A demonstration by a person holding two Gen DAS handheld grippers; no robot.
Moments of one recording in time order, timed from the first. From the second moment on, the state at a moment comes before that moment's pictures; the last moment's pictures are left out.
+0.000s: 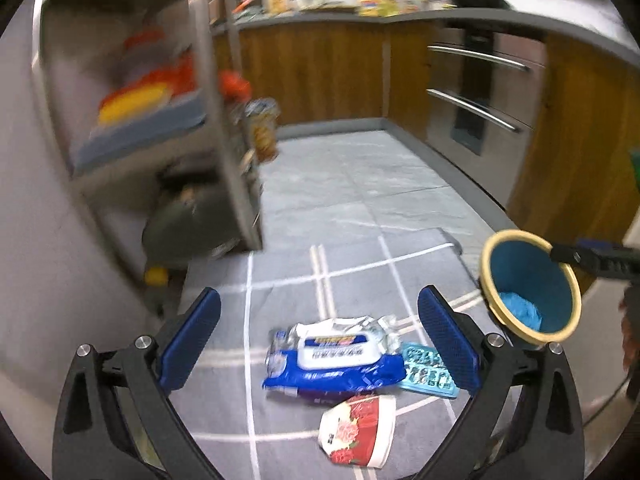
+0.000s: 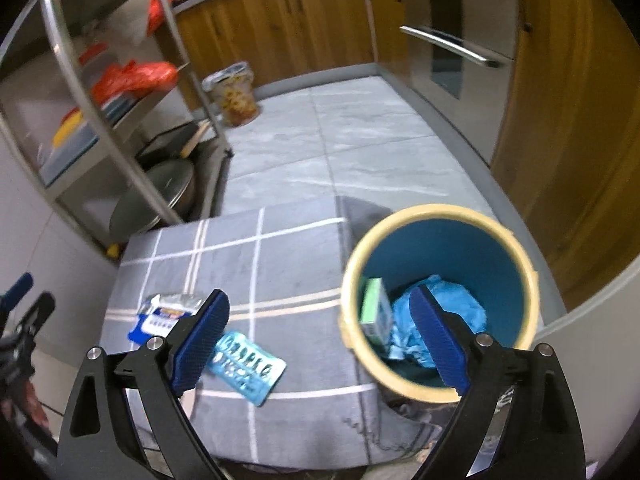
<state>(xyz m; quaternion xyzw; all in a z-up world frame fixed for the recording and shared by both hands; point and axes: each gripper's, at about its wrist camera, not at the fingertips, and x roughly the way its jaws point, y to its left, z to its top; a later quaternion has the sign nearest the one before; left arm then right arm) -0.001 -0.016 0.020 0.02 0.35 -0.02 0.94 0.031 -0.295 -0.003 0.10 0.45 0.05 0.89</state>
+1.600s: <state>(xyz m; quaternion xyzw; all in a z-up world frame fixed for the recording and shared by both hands) 0.064 0.034 -0.097 -0.01 0.48 0.05 0.88 0.047 -0.169 -0.142 -0.14 0.56 0.27 0.77</state>
